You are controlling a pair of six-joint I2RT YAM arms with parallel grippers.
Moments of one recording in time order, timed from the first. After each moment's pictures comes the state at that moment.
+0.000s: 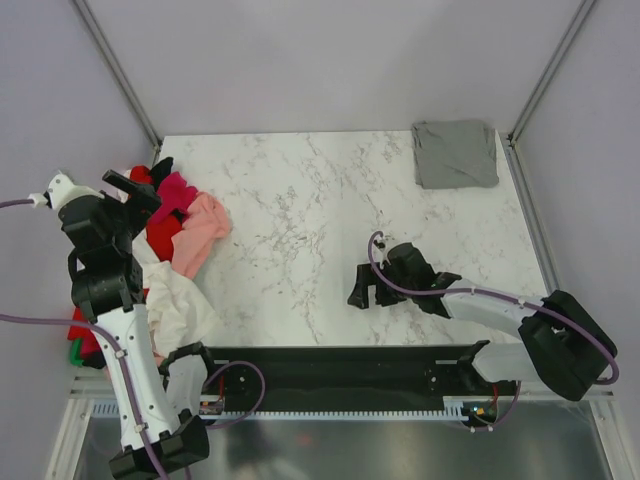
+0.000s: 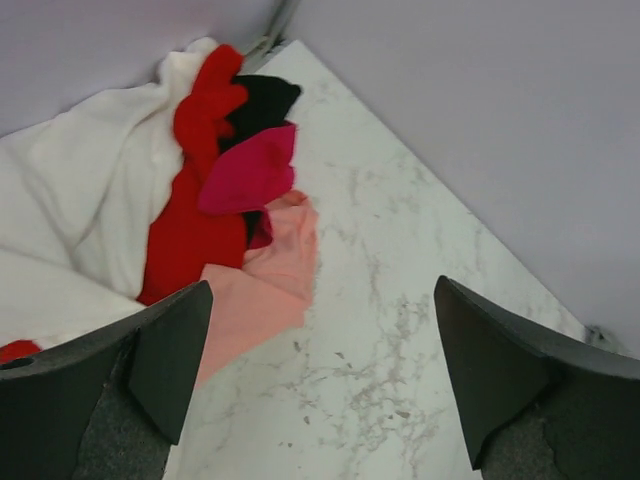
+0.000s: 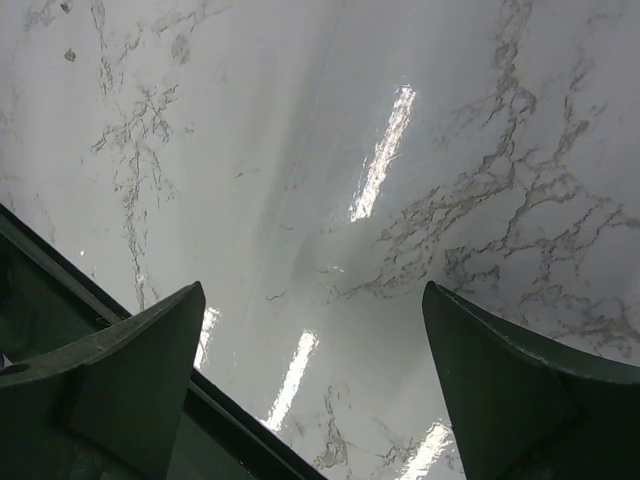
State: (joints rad) left arm 0.37 0.80 1.19 -0.61 0.00 -0.54; right arm 0.69 1.28 0.49 0.01 -0.21 0.55
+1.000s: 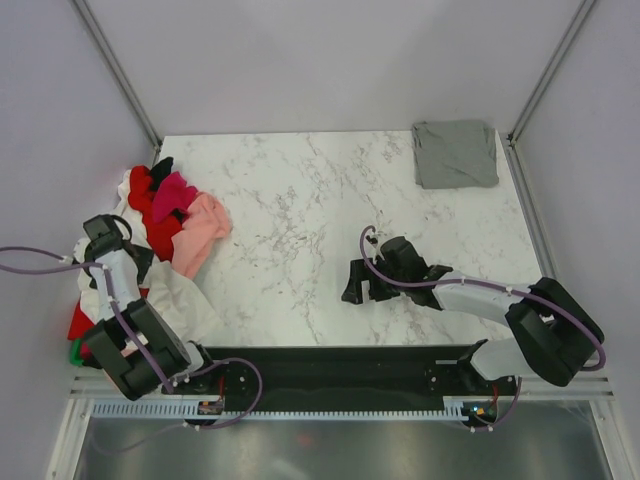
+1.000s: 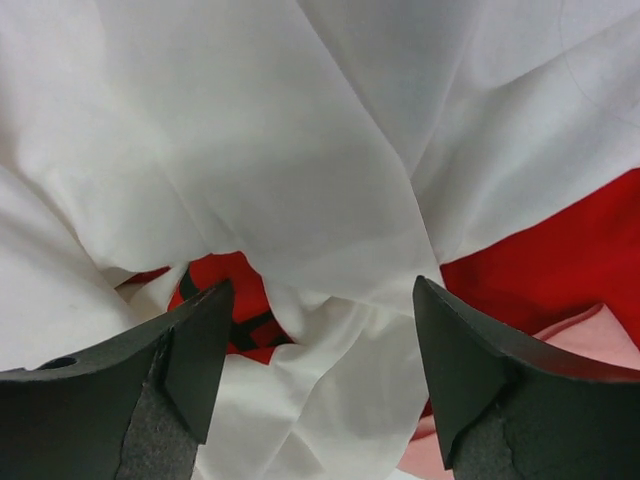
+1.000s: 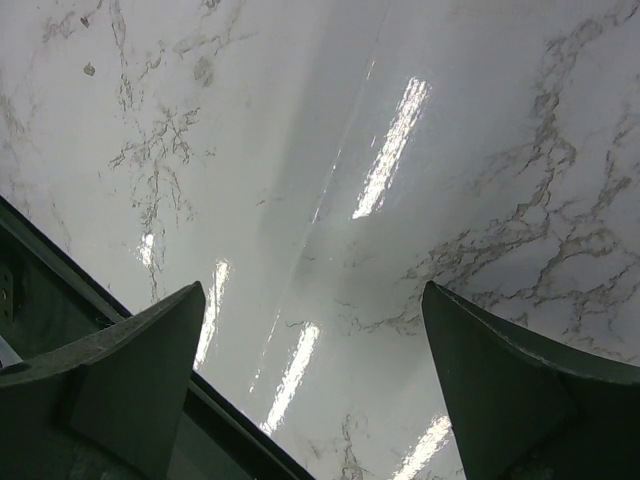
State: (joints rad) left arm 0.62 1.27 0.87 -0.67 -0.23 -0.72; right arm 0.69 1.38 0.56 0.02 -0.24 0.54
